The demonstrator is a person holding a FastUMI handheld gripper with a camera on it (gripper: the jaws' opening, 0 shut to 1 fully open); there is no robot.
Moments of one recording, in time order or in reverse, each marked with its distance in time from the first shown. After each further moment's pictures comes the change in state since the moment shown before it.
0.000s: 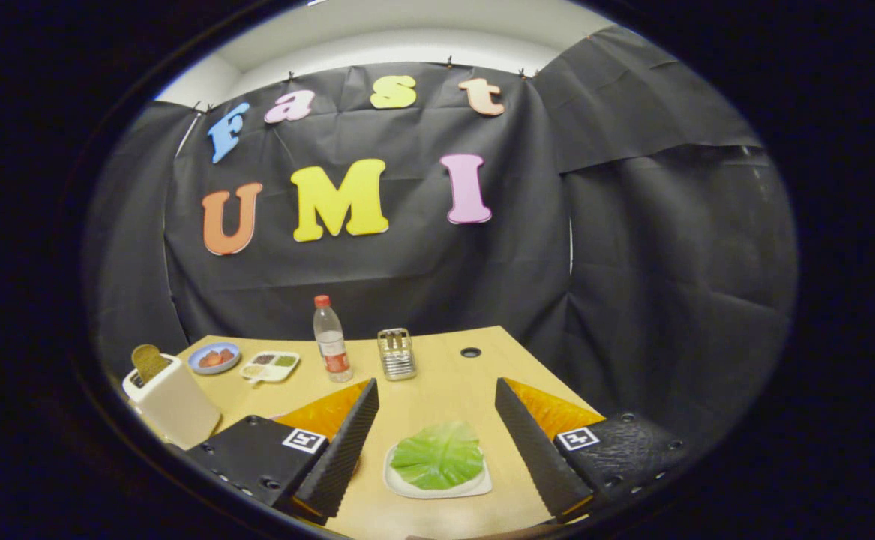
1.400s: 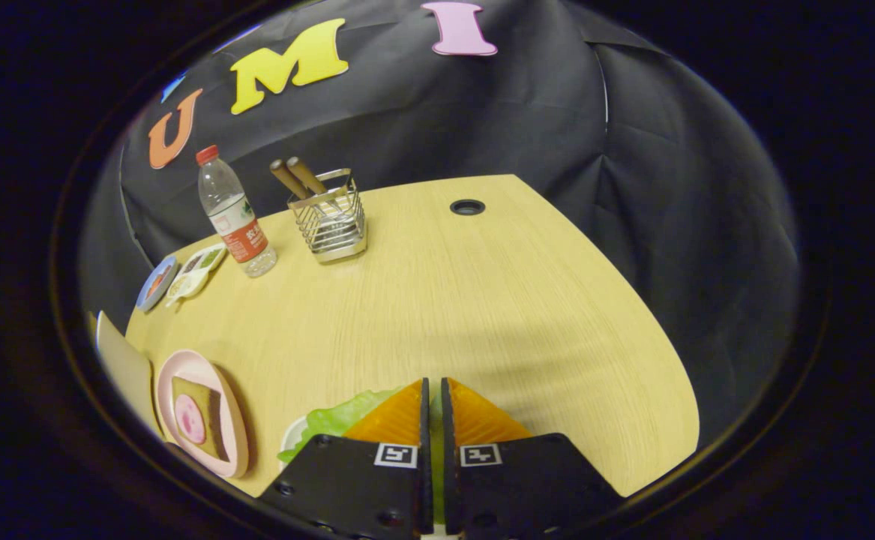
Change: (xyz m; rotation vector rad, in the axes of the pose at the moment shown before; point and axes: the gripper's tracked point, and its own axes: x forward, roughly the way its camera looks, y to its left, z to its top) arm 0.163 -0.031 -0.137 0.019 0.537 -0.003
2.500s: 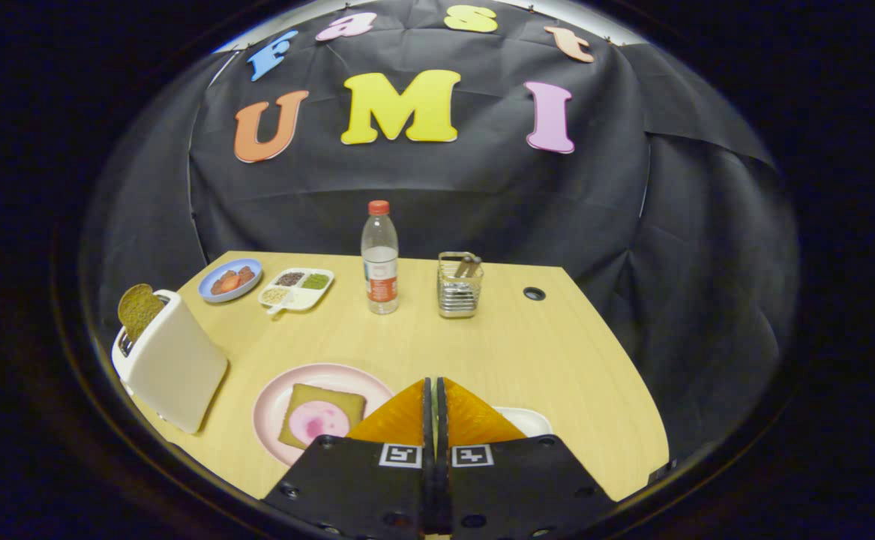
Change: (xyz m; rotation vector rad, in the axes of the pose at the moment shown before) arm -0.152 0.168 0.010 -0.208 -0.233 0.049
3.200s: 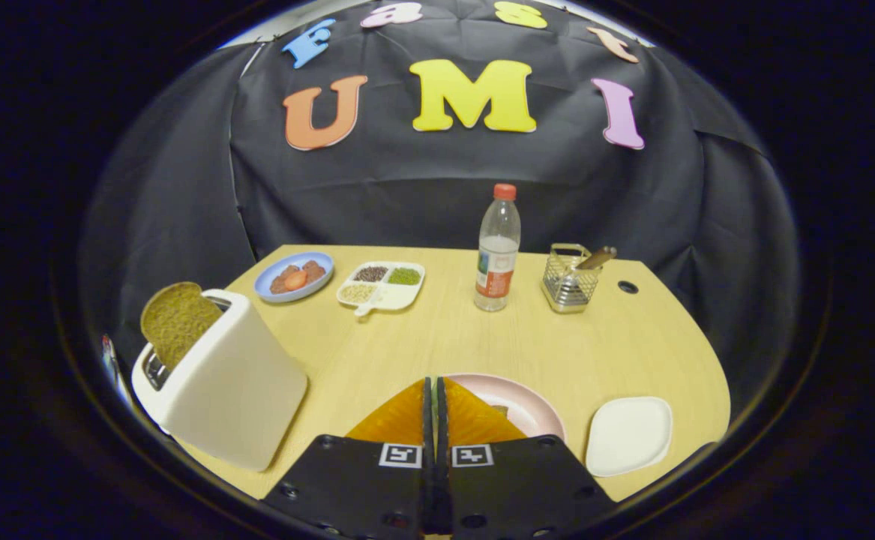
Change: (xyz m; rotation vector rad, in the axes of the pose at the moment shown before) arm 0.054 0.136 -0.020 -0.010 0.060 0.134
